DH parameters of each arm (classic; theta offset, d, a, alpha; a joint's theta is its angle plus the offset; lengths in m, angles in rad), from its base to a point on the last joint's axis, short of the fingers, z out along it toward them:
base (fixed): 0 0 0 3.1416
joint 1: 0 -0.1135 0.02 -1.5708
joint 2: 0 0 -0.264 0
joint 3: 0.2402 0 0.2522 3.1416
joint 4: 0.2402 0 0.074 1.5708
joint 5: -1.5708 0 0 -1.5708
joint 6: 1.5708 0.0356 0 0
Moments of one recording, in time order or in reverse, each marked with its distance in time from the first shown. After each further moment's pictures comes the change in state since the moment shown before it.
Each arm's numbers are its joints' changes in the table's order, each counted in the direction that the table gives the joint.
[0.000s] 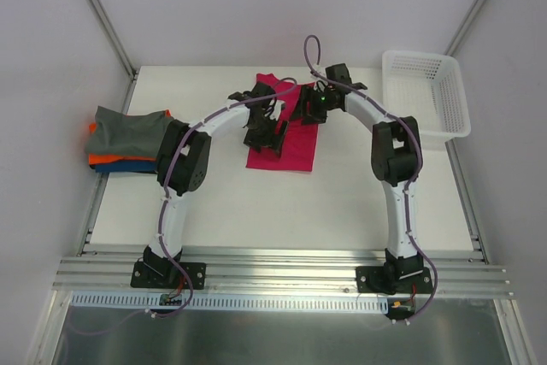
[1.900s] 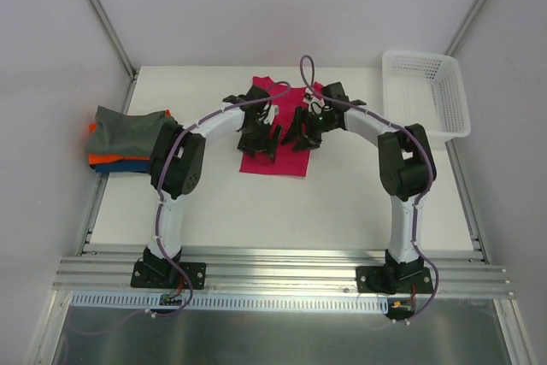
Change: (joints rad) left arm -0.012 0.072 -0.104 0.008 0.030 -0.024; right arm -0.069 0.231 -0.360 -0.054 0.204 0.131
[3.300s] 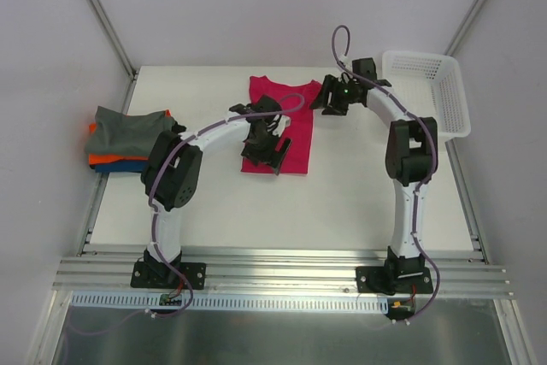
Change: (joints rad) left arm 0.100 0.112 -0.113 0.006 0.035 0.055; right arm 0.201 -0.209 0.393 0.014 -0.208 -0.128
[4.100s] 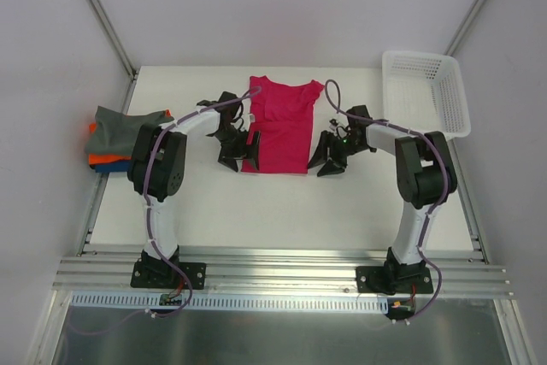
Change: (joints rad) left arm -0.250 -0.002 -0.094 0.028 -0.221 -0.063; right arm -0.058 0.356 -0.738 0.054 0.163 0.052
